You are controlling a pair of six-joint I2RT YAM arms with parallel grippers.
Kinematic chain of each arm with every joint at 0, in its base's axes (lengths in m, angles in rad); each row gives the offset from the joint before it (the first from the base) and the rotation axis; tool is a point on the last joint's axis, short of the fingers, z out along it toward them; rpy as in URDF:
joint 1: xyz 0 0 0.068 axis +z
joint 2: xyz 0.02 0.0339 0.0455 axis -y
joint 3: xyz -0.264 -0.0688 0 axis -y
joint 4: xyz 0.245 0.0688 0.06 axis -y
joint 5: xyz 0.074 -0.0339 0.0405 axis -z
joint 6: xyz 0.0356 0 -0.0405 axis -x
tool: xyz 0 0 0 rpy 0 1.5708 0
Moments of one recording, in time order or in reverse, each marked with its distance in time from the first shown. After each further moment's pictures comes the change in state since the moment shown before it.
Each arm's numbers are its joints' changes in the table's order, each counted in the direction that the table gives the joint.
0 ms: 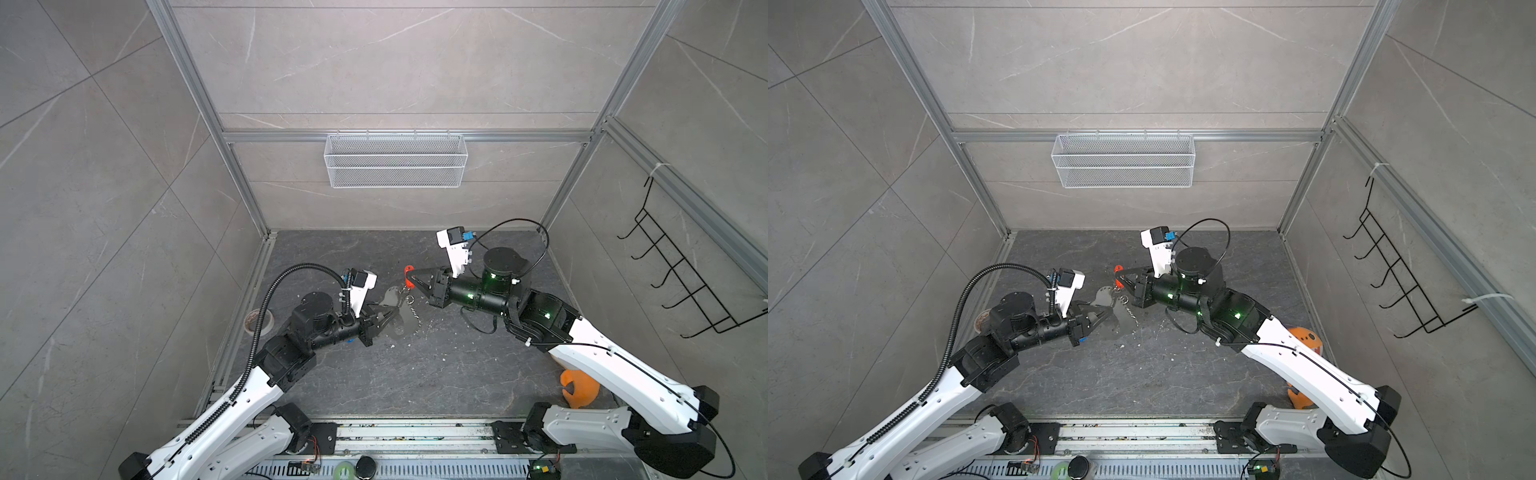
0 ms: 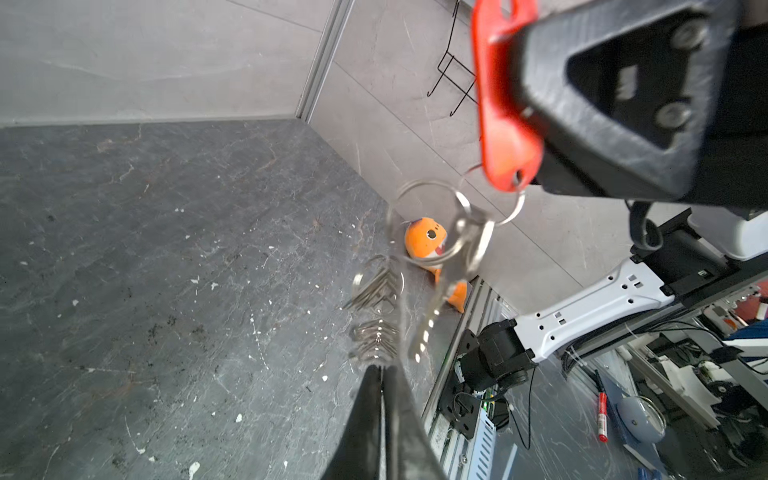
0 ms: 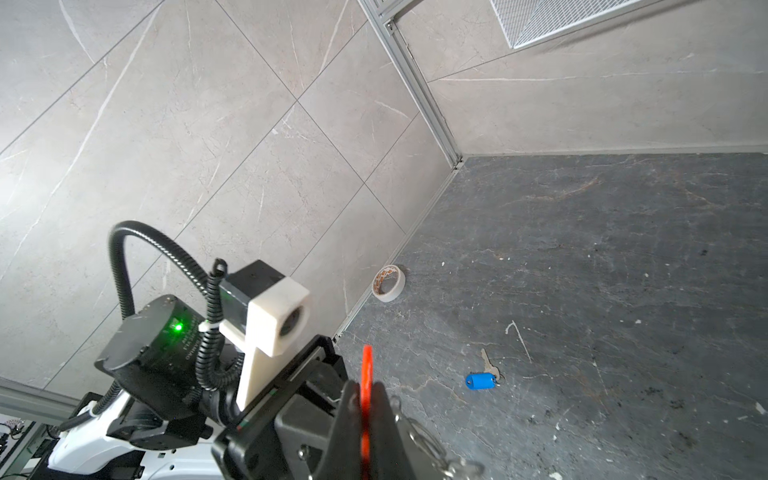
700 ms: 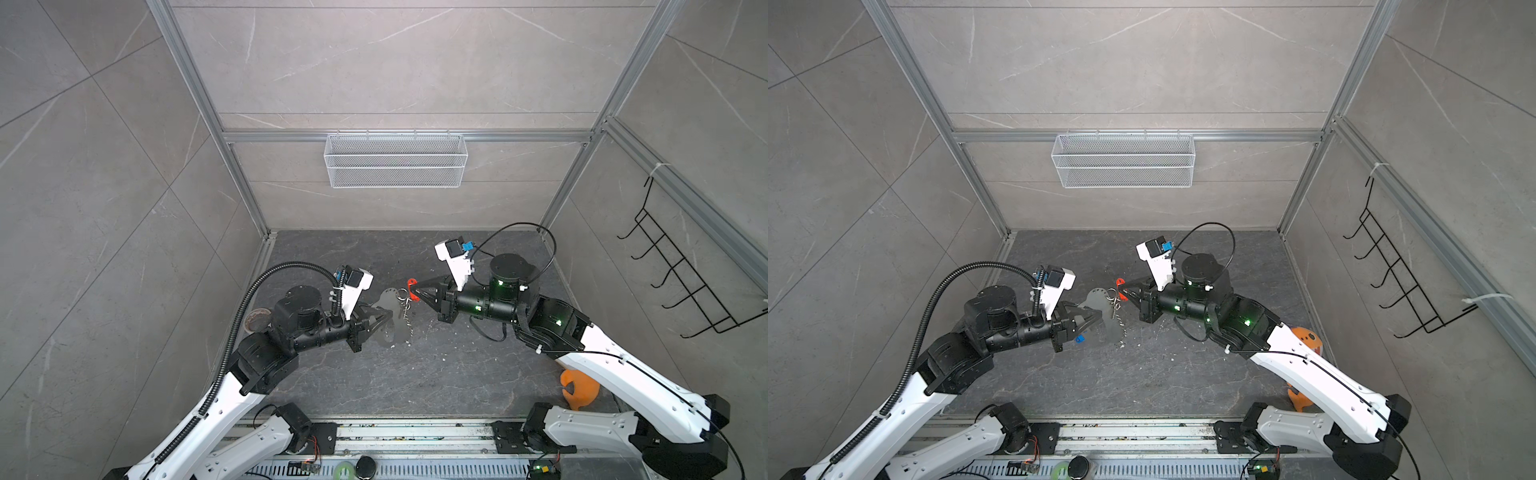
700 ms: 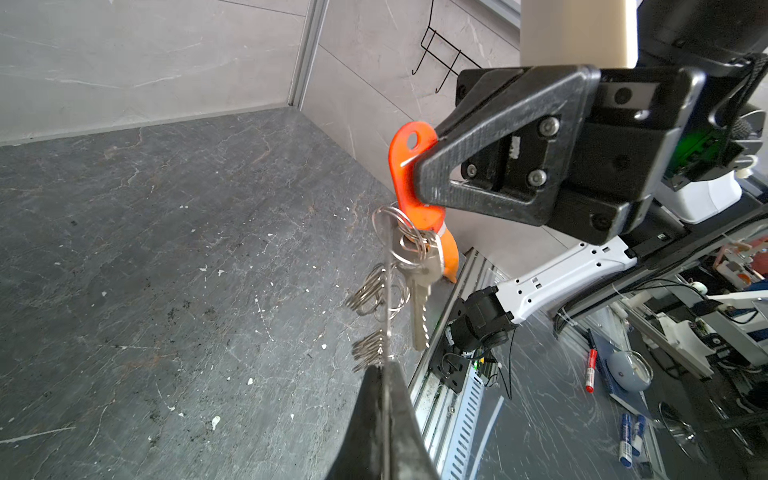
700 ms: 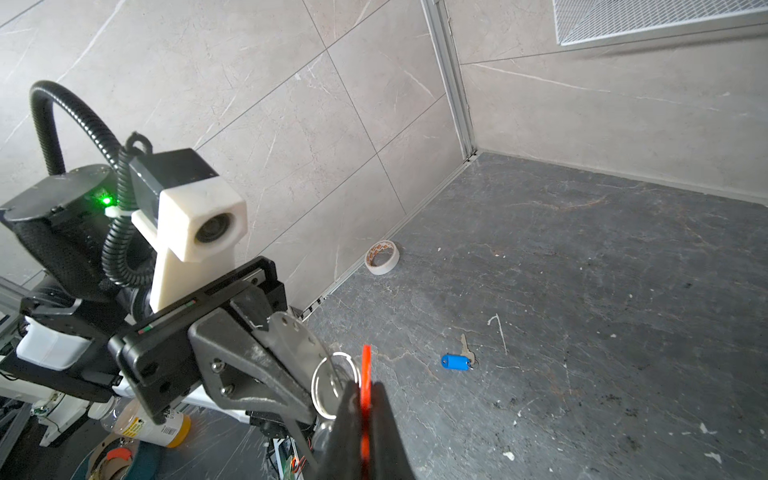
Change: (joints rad) left arm -0.013 0.014 0.222 -0.328 0.013 -0.098; right arm 0.006 0.067 -0.047 -0.053 -0.079 0.207
